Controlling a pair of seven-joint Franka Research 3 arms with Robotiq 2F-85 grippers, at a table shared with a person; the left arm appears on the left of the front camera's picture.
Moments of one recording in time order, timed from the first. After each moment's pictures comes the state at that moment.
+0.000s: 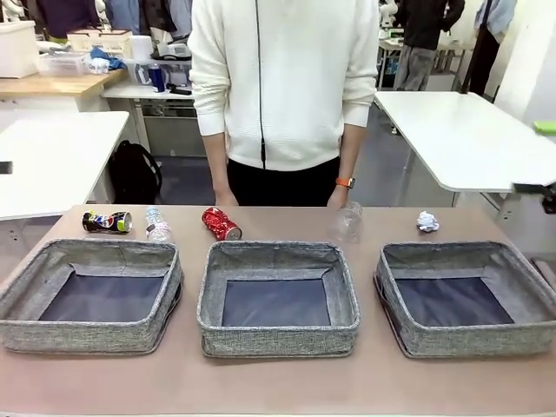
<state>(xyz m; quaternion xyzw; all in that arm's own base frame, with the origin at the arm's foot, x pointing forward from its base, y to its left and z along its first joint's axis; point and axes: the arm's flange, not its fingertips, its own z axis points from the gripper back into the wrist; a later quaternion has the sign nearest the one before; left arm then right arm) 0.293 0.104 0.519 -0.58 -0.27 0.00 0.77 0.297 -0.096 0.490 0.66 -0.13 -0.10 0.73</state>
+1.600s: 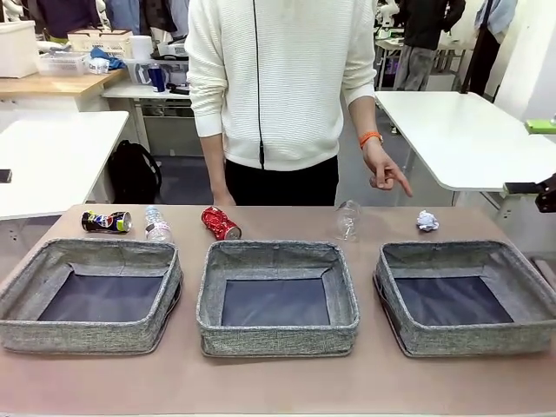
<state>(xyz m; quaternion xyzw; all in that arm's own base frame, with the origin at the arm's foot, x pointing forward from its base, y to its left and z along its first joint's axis) 0.291 0.105 0.518 -0.57 -0.26 0.01 0.78 0.291 -0.066 0.507 0.66 -0.10 -0.06 0.74</state>
